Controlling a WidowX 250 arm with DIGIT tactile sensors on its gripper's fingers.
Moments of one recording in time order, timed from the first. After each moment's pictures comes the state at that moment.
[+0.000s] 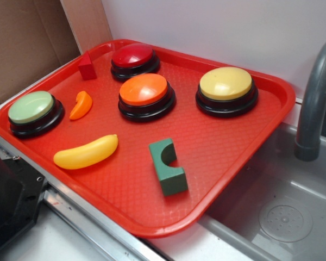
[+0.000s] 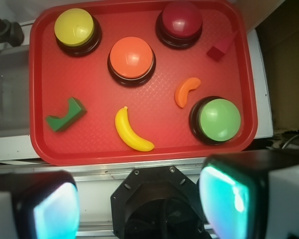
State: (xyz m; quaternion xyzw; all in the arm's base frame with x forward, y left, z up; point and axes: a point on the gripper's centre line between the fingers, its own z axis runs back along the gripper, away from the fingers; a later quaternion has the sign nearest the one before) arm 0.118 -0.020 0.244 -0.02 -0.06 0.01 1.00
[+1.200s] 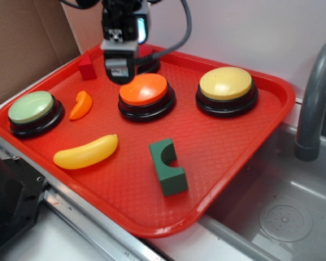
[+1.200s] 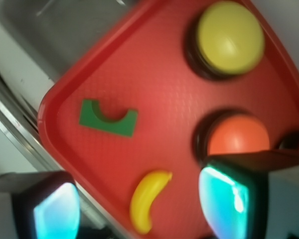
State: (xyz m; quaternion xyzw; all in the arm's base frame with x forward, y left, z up) arm 0.205 -0.111 0.148 0.01 0.04 -0.47 0.88
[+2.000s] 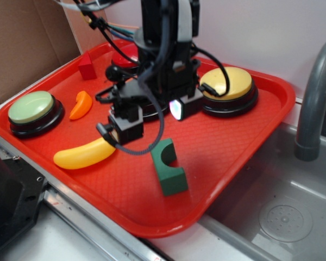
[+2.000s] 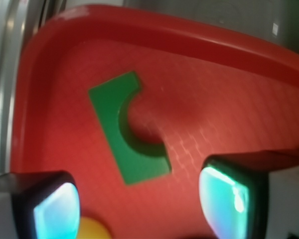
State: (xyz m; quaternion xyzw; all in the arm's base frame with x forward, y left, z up) arm 0.199 -0.134 0.067 0.03 0.05 -0.80 0.60
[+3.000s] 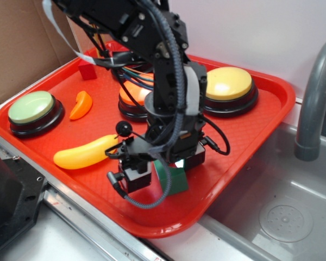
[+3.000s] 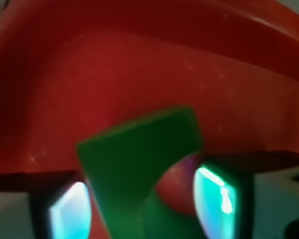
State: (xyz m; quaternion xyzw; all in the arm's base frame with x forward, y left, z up) arm 0.178 -0.143 0.018 0.01 0.08 -0.80 0.60
